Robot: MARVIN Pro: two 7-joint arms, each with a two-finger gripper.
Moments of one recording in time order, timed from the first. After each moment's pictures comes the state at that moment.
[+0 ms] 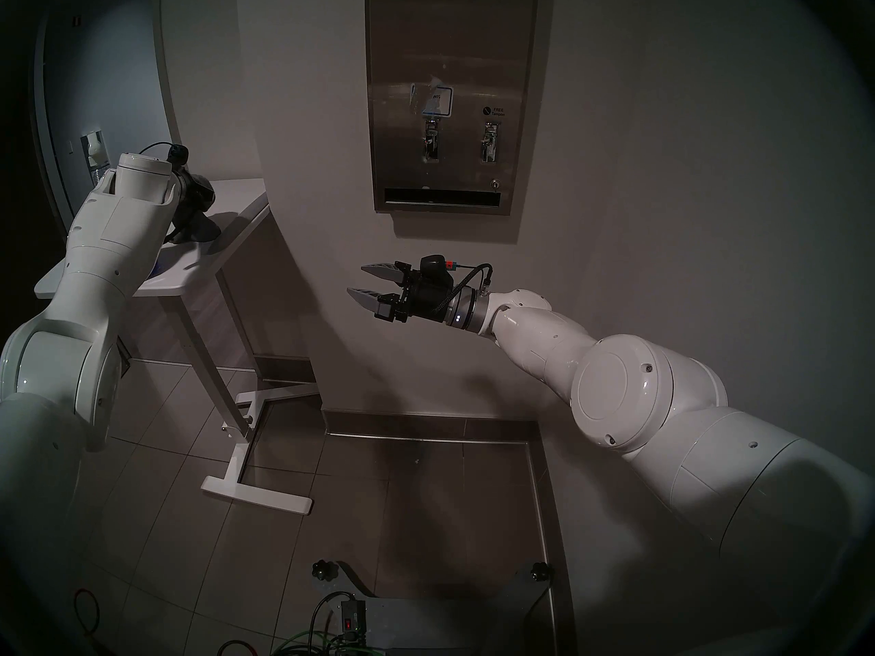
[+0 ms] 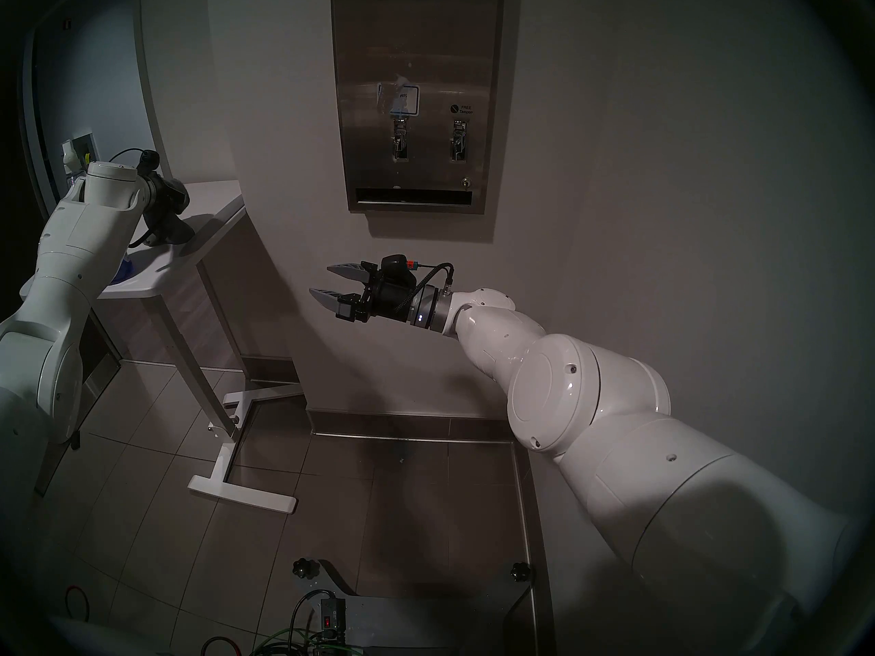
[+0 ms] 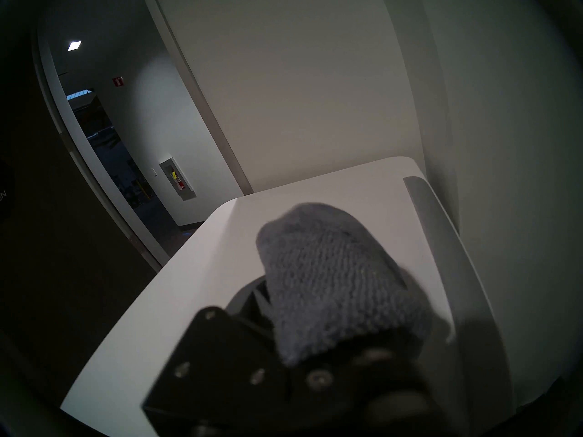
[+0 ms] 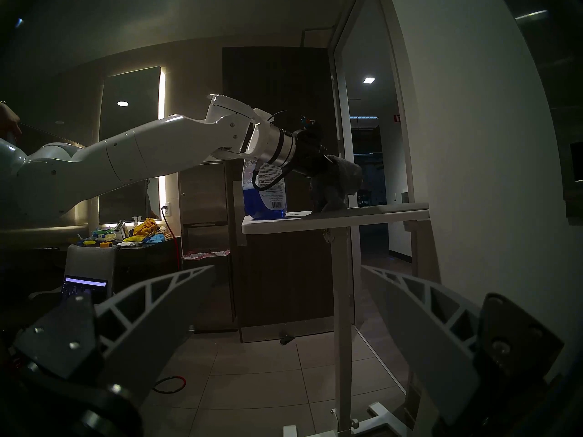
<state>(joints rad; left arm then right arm) 0.44 -0.93 -1.23 -0.80 -0.12 0.59 -0.08 -0.49 -1.69 1.89 -0.09 -0.13 -0.39 1.44</state>
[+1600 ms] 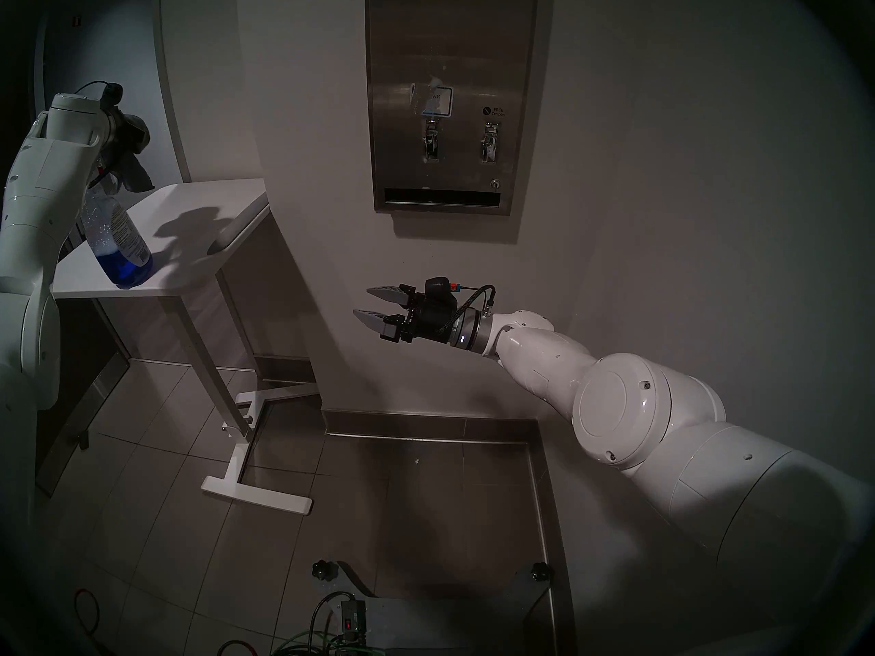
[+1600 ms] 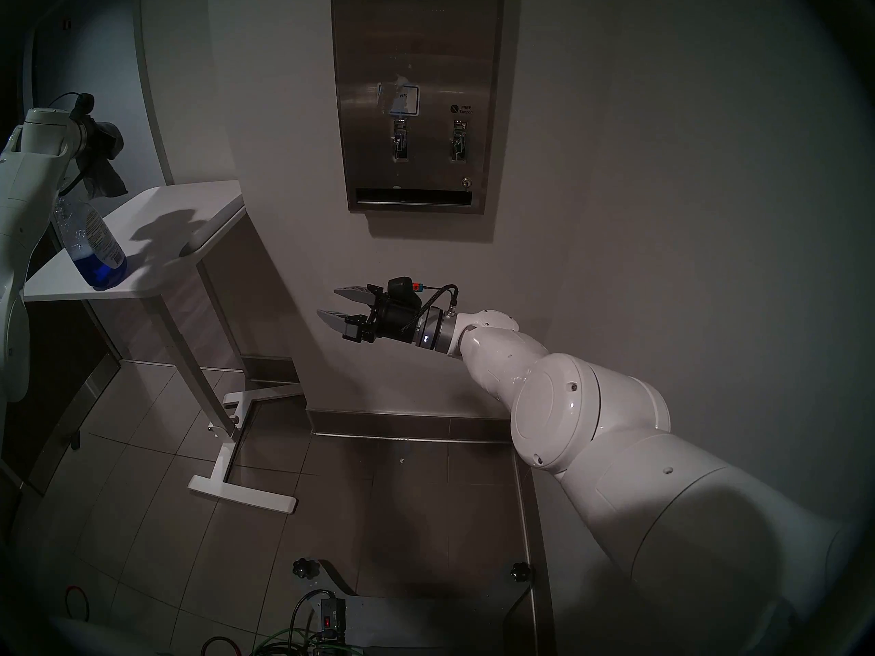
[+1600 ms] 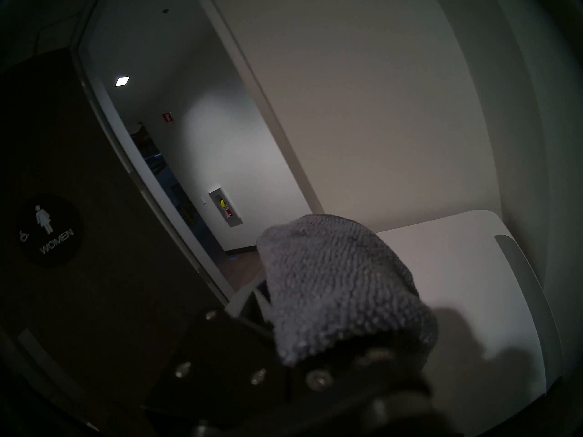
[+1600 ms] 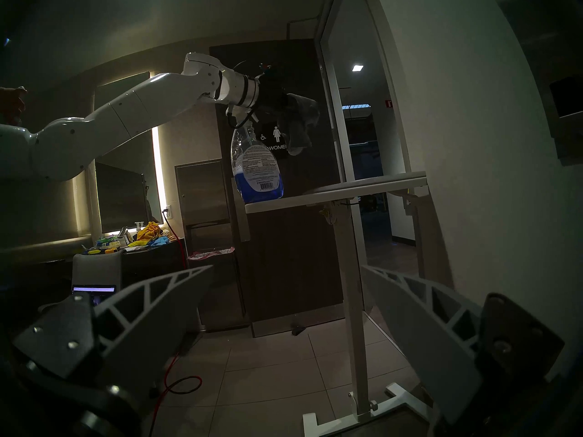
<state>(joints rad) 0.21 -0.80 -1.23 -0.77 -0.03 0.63 -0.17 -0.55 -1.67 1.89 -0.09 -0.13 -0.36 1.45</state>
